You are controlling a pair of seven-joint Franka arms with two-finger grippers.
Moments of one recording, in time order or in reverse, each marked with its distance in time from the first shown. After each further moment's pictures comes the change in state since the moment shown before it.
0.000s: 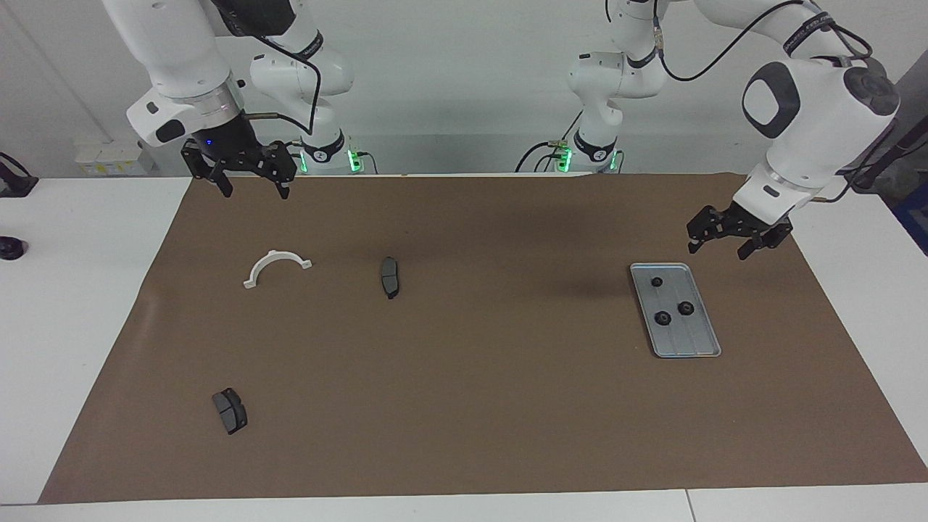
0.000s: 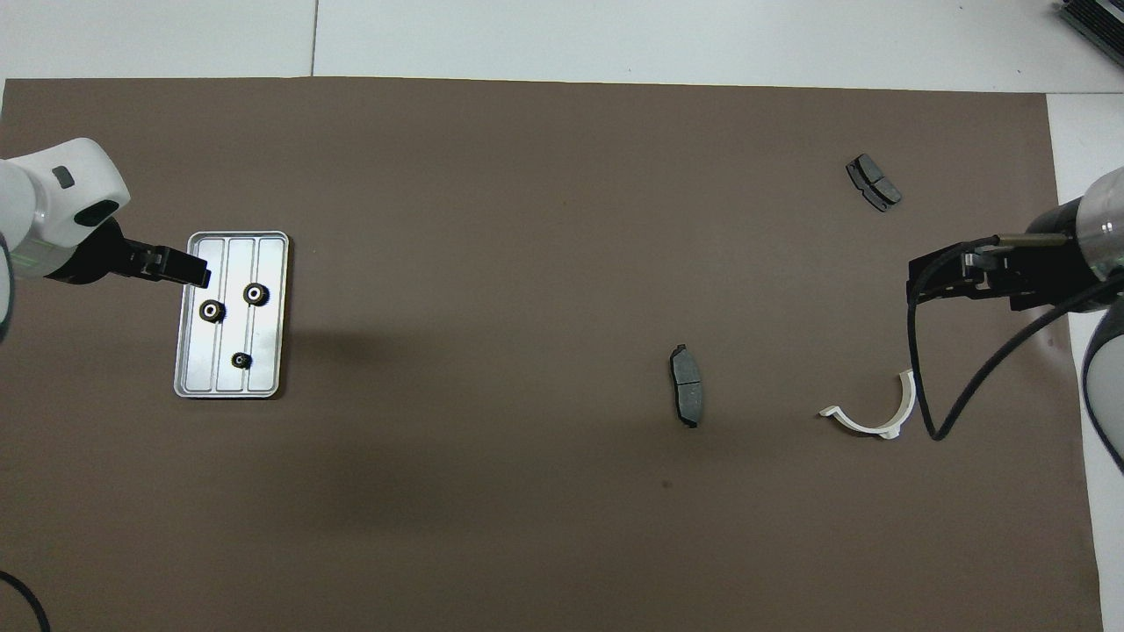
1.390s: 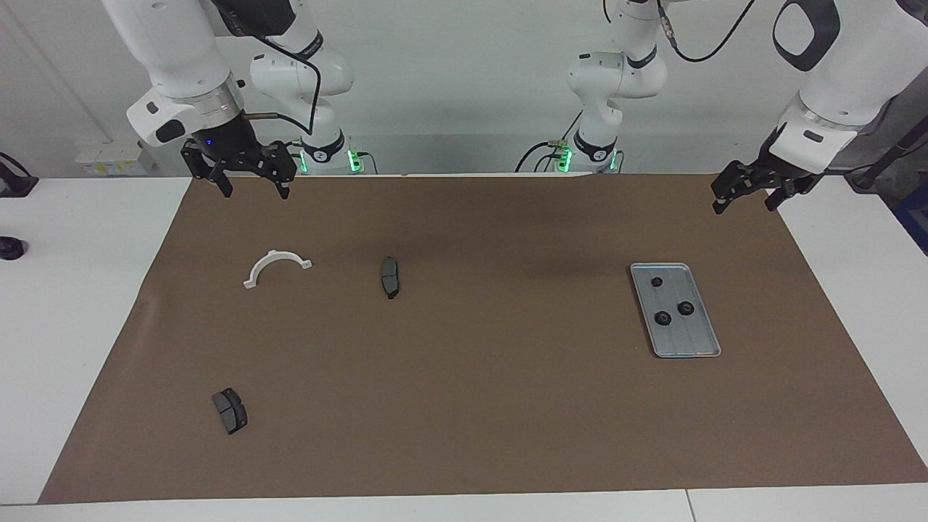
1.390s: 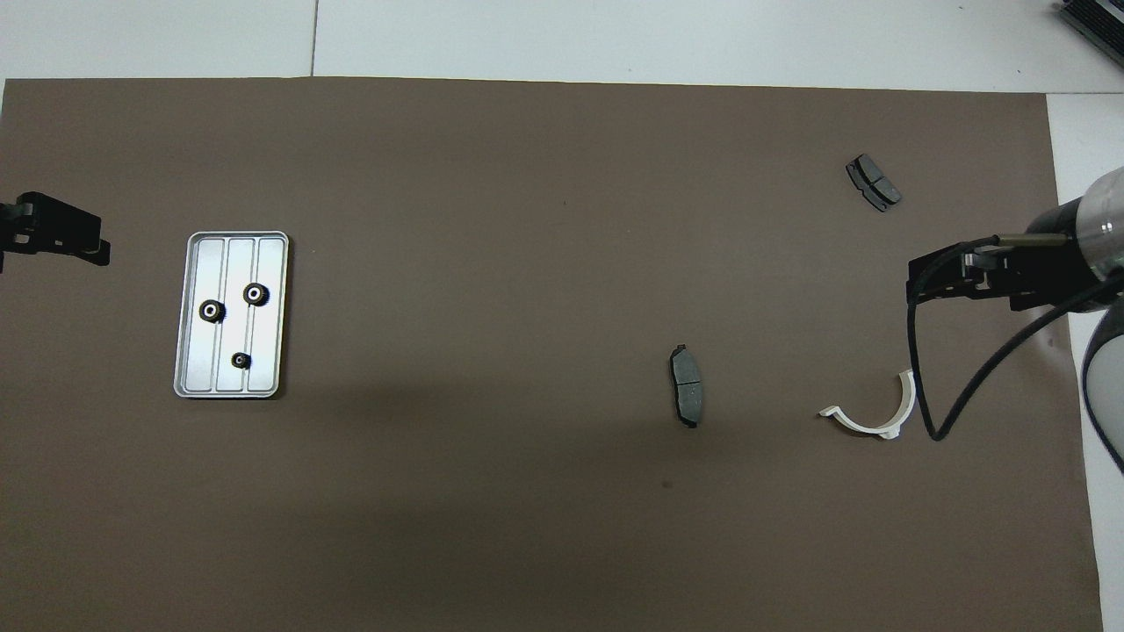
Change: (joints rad) left arm -0.001 -0.014 -0.013 0.207 0.071 -0.223 -0.244; right arm 0.000 0.000 0.000 0.000 0.000 0.000 0.000
